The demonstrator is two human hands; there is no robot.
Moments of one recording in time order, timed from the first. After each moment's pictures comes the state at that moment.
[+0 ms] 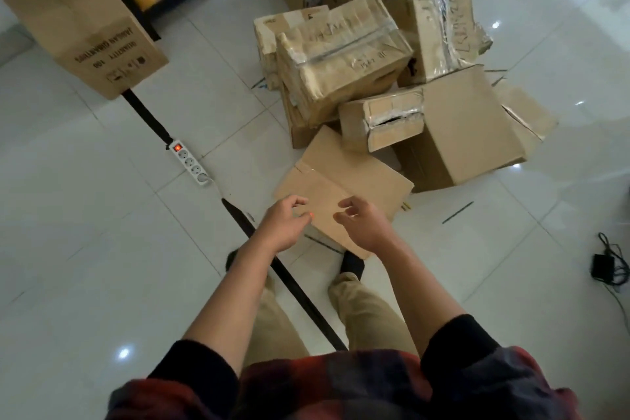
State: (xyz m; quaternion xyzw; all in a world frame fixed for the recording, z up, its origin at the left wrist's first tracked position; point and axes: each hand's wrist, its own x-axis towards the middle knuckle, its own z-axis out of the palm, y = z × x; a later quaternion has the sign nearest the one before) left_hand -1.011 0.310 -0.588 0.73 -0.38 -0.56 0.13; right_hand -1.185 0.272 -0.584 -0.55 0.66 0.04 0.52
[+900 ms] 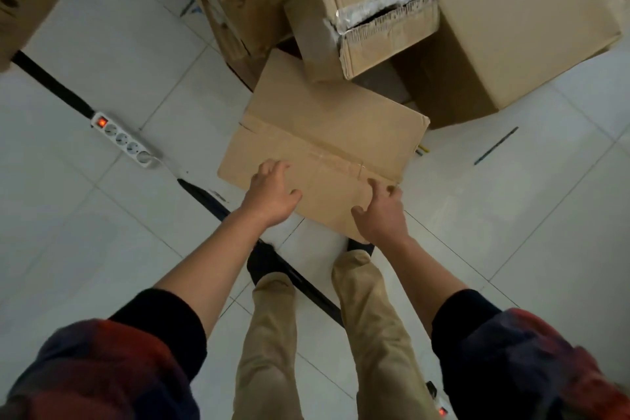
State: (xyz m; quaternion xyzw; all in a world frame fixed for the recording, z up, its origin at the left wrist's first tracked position) left_hand -1.075 0.249 -0.837 0.73 -0.51 -0.46 -0.06; right_hand -1.281 0.275 -0.855 -0.47 0.75 0.08 0.46
